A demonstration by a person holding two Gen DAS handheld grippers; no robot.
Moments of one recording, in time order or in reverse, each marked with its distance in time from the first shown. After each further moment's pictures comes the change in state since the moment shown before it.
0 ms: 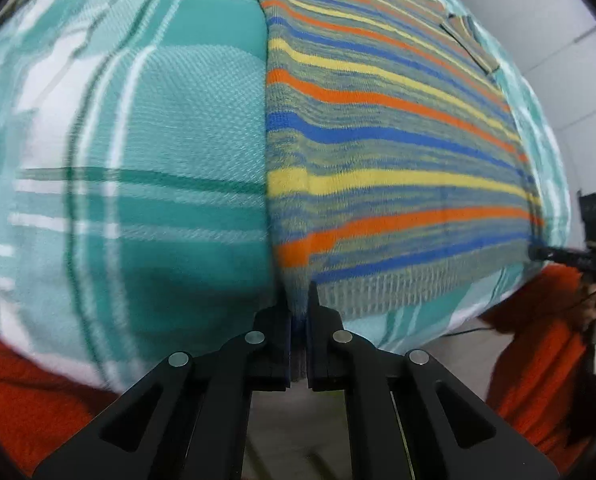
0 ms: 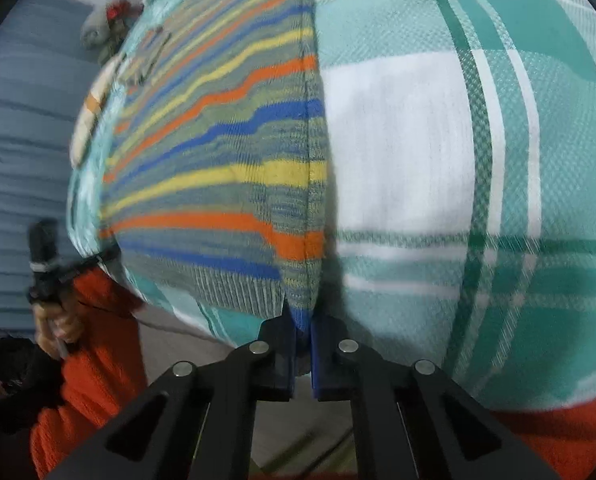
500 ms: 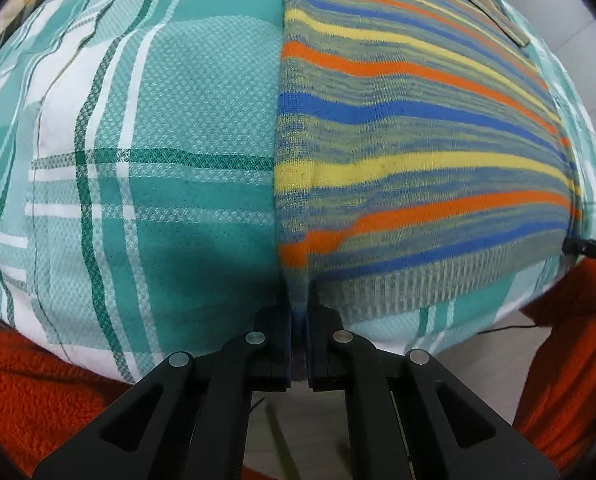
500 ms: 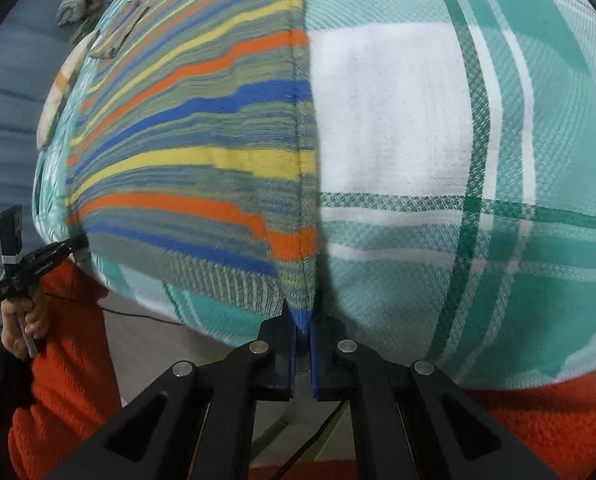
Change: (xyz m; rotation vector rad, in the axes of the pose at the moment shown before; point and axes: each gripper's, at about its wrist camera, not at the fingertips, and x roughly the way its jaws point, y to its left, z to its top) left arm 0.026 -0.004 0.004 0.004 0.040 0.147; right arm 0.011 -0.002 -0.002 0.018 0.034 -0.121
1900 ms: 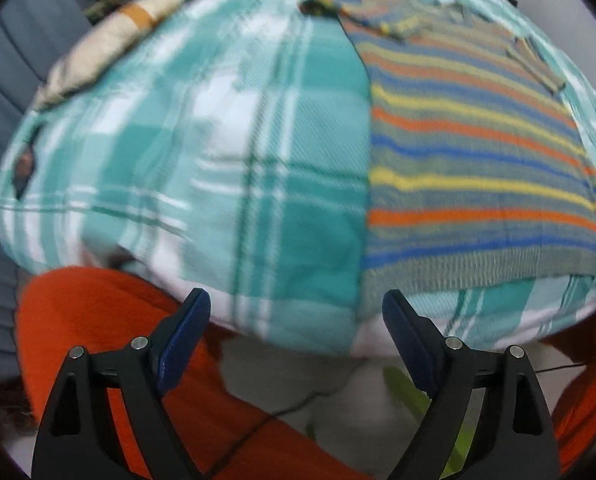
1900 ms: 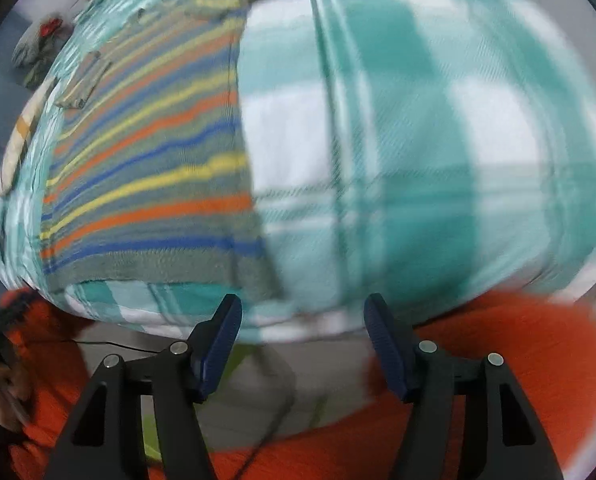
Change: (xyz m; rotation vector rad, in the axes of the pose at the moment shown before) left arm -0.079 0.010 -0.079 -0.109 -0.225 0.309; right arm -0.081 0.008 -0.034 0.087 -0.160 -0.265
